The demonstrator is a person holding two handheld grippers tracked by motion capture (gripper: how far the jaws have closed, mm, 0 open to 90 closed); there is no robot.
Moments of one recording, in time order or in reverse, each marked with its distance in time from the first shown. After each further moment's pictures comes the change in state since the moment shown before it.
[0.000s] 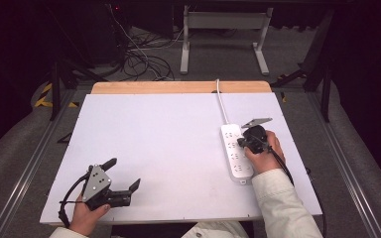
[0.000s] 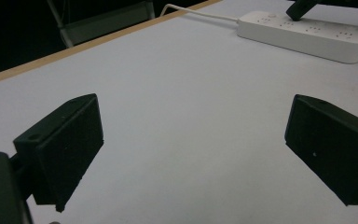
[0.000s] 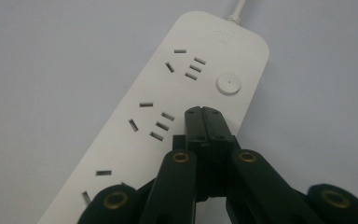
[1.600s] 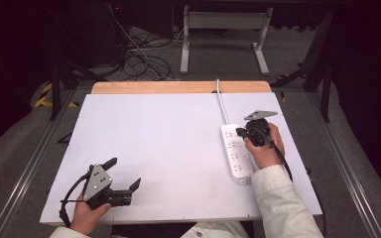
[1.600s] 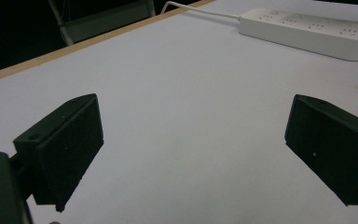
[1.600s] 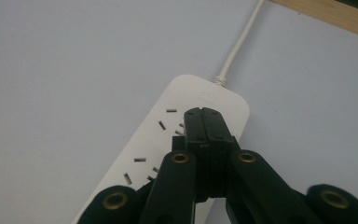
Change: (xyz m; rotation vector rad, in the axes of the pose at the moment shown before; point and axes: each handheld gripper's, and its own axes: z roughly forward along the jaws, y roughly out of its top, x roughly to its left) left arm 0.001 0.000 0.003 0.010 0.002 -0.001; right arm -0.010 0.017 -0.006 -0.140 0.020 0.002
